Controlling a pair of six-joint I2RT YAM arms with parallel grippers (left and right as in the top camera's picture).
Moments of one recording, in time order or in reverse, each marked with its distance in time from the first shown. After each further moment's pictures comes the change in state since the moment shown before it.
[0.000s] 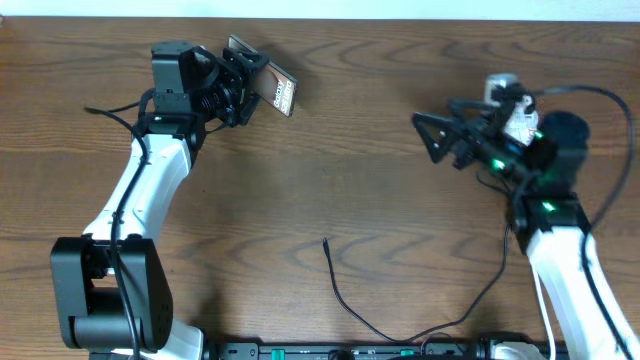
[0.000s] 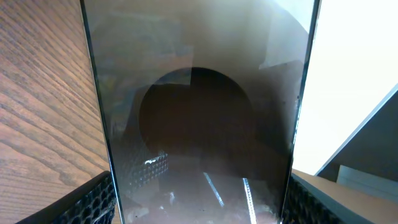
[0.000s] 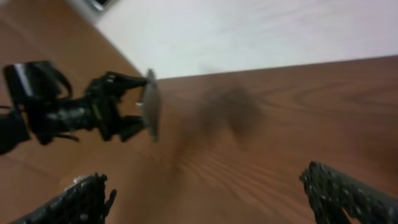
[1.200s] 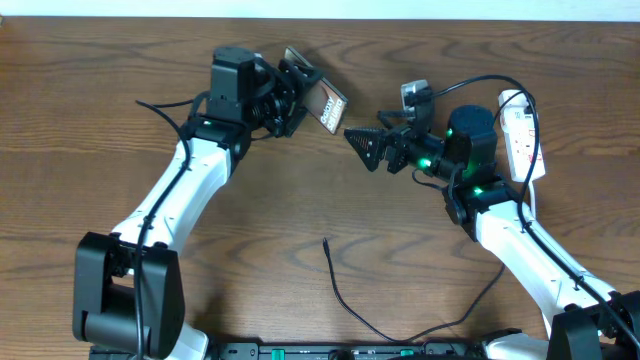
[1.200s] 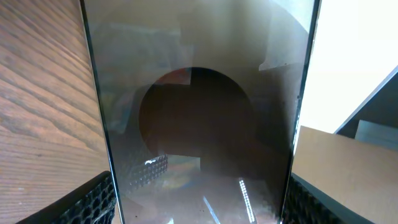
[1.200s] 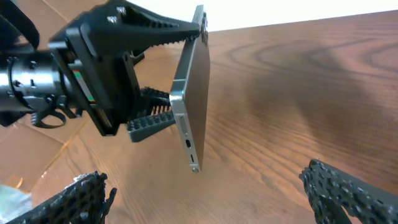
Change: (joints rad) left arm -0.219 0.000 0.000 0.000 -0.043 -0.033; right arm 0.280 0.186 0.002 0.094 0.169 -0.027
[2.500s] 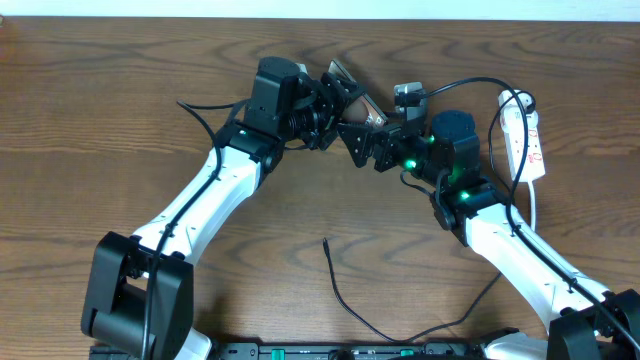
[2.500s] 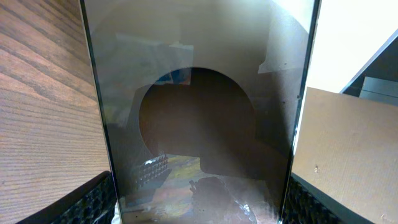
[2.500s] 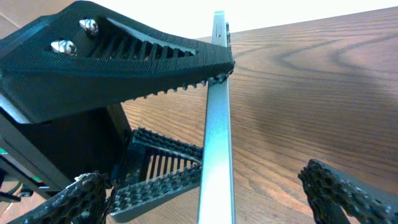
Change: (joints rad) left arm -0.150 0.000 0.000 0.034 0.000 -0.065; right arm 0.080 0.000 0.000 0.007 0.211 0.058
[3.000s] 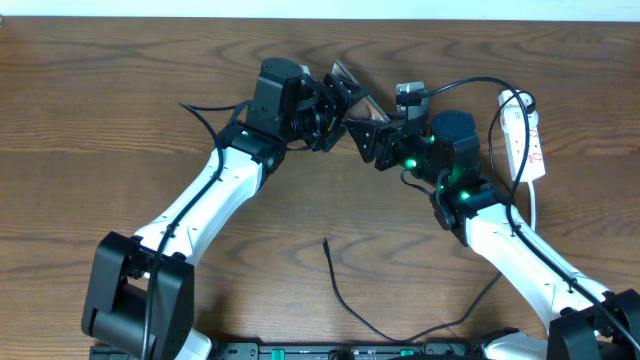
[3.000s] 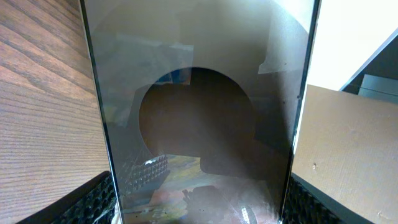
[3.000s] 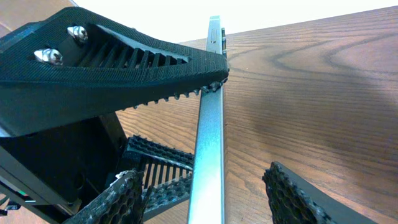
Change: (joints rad) left arm -0.008 0.000 0.000 0.000 0.008 -0.017; right arm 0.000 0.000 0.000 0.000 0.023 0.010
